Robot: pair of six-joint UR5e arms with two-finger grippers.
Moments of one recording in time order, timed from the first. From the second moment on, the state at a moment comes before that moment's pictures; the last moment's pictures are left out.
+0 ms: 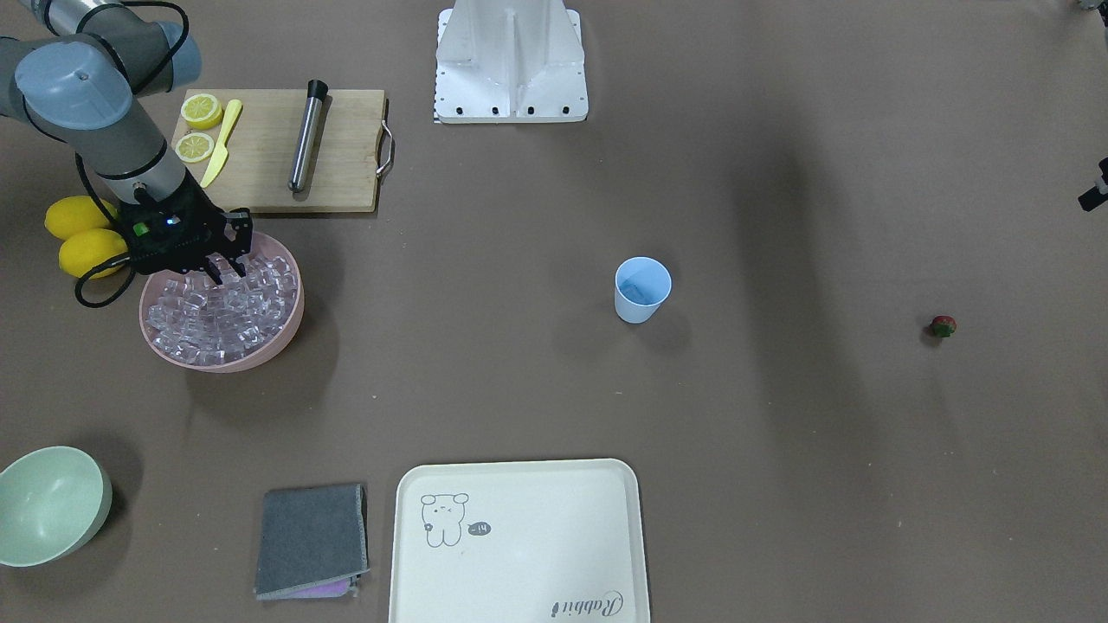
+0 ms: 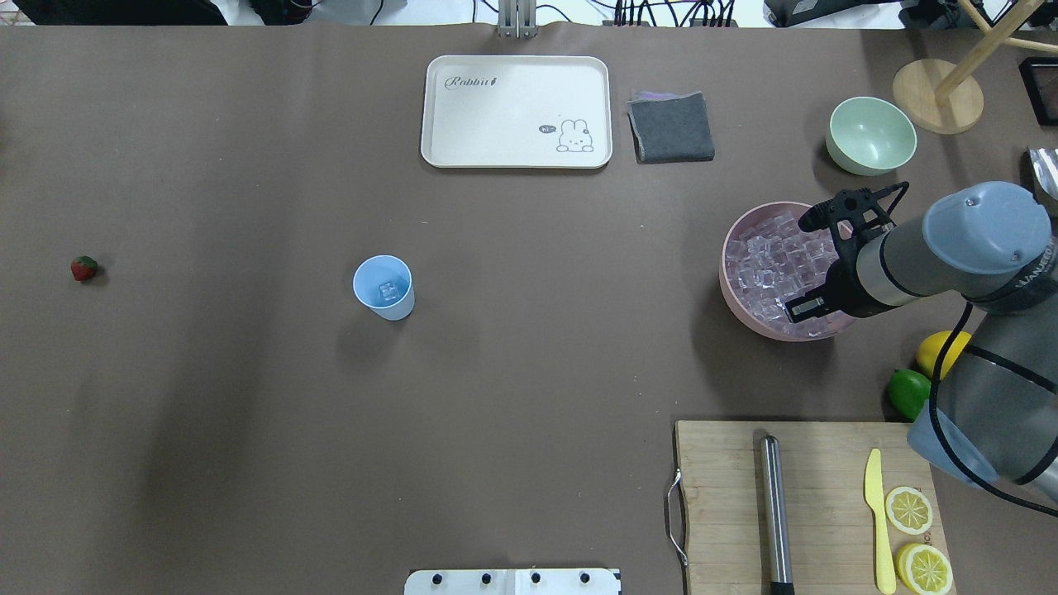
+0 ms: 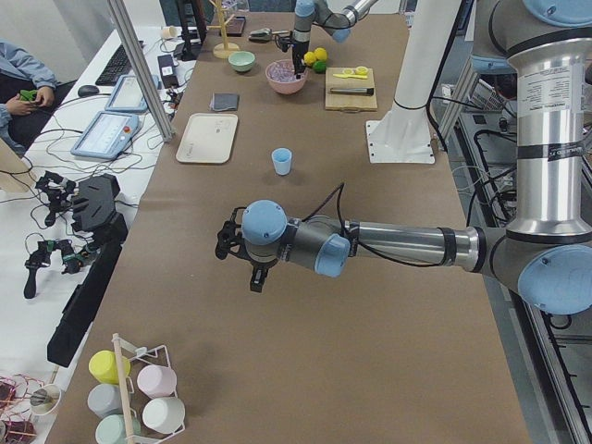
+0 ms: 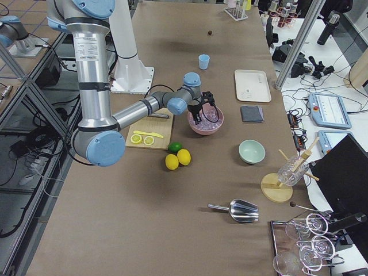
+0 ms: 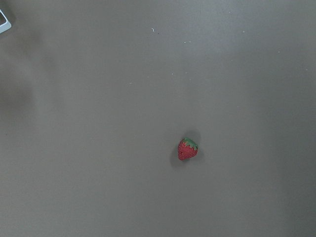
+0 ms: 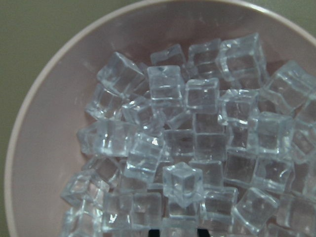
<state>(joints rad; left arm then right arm) -1.51 -1.47 -1.72 -1.85 -2.56 -0.12 0.74 -1.50 1.88 -1.21 1.98 0.69</state>
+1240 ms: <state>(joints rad) -1.51 -1.45 -1.72 -1.87 -2.56 -0.12 0.66 -1.15 1.95 -1.28 1.92 1.23</state>
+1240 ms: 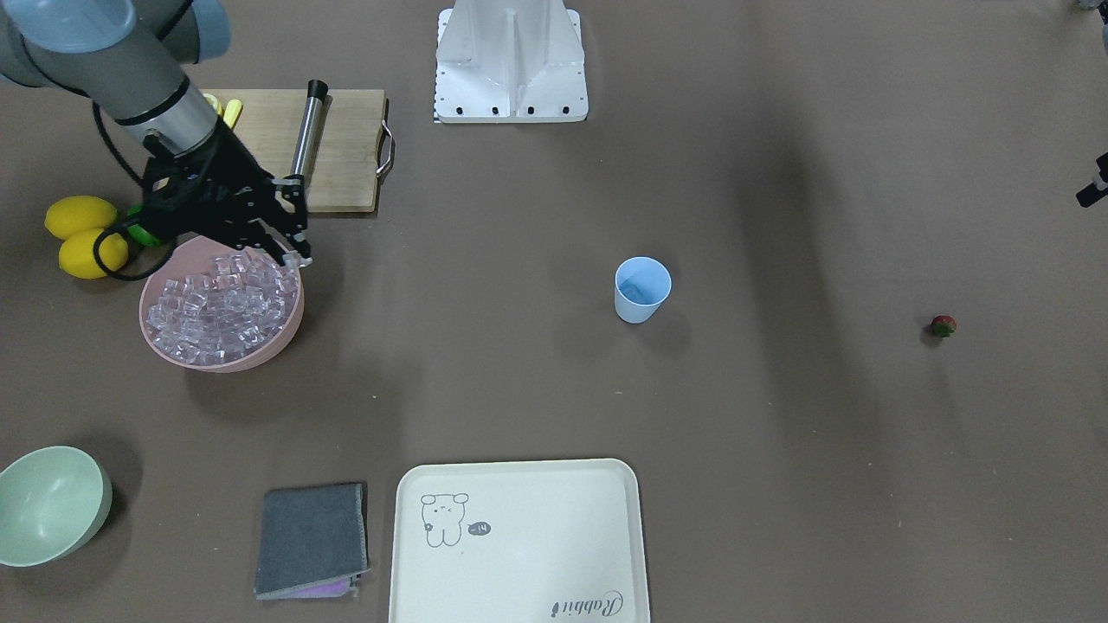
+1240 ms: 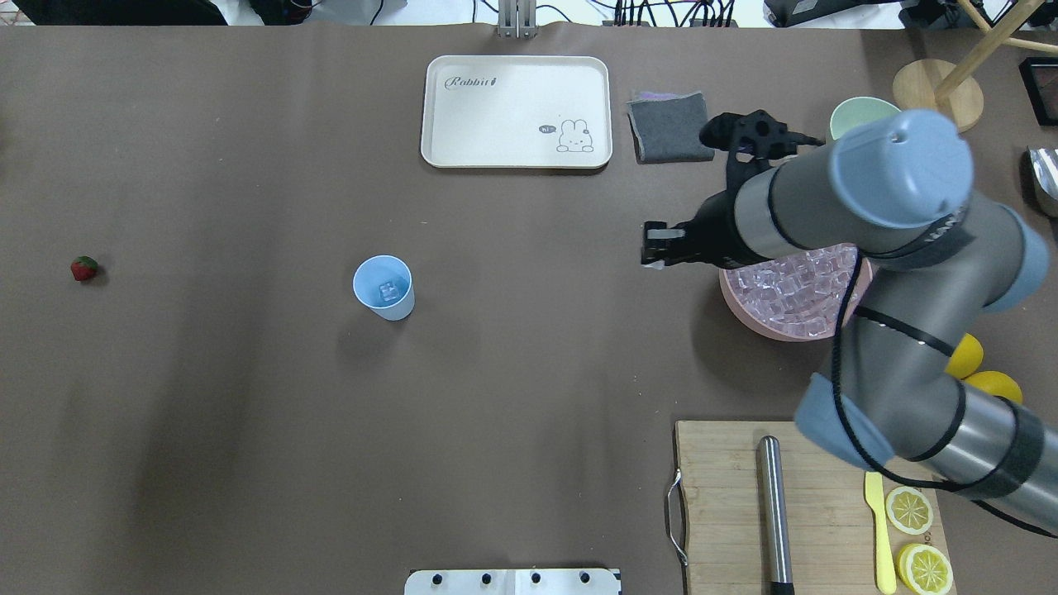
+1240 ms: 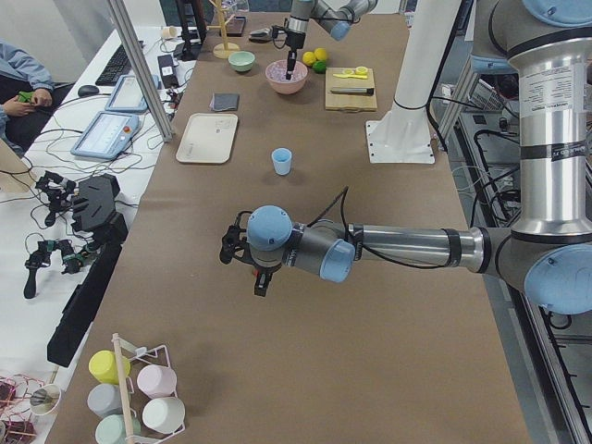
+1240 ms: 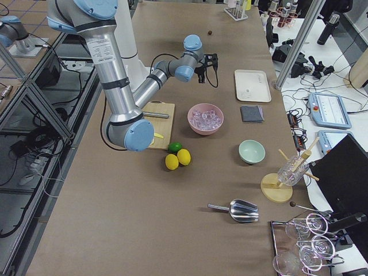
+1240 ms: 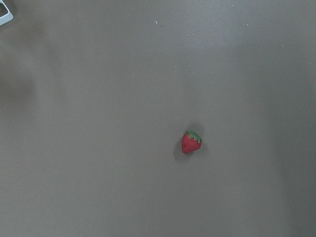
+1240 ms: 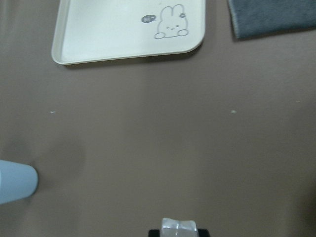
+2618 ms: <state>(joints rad) -1.51 -1.45 -1.72 -1.87 -2.56 -0.12 0.35 -0.41 1.27 -1.51 1.45 1.58</state>
